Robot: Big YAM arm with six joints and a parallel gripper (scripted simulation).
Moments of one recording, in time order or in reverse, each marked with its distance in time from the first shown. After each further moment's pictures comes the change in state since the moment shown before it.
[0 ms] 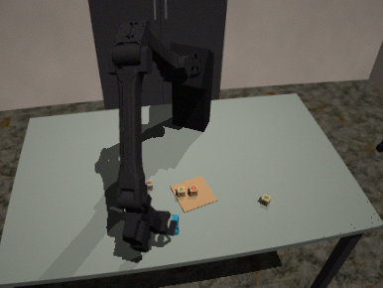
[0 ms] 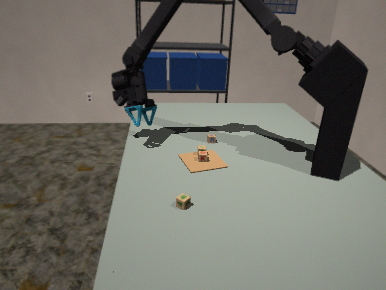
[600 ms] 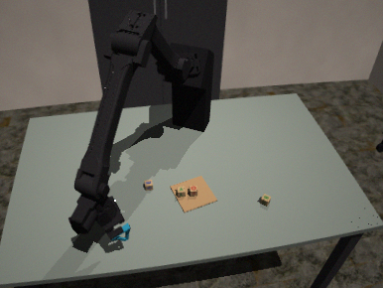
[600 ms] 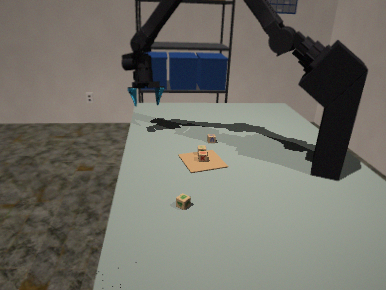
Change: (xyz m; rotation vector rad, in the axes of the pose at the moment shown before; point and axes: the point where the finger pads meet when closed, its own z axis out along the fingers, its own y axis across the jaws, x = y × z) arm -0.033 -0.112 -0.085 0.021 -0.159 0.776
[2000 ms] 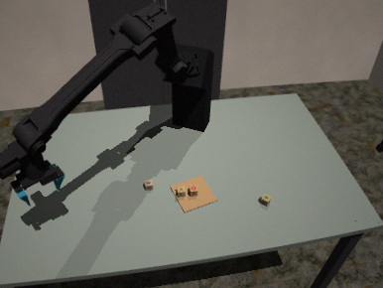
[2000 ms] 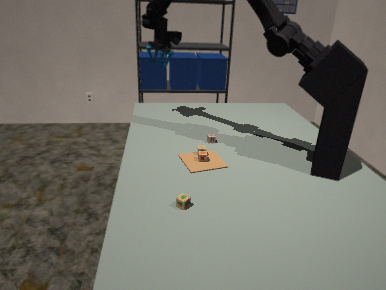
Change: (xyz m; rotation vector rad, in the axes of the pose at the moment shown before) arm -0.139 -0.117 -0.183 -0.200 -0.273 1.338
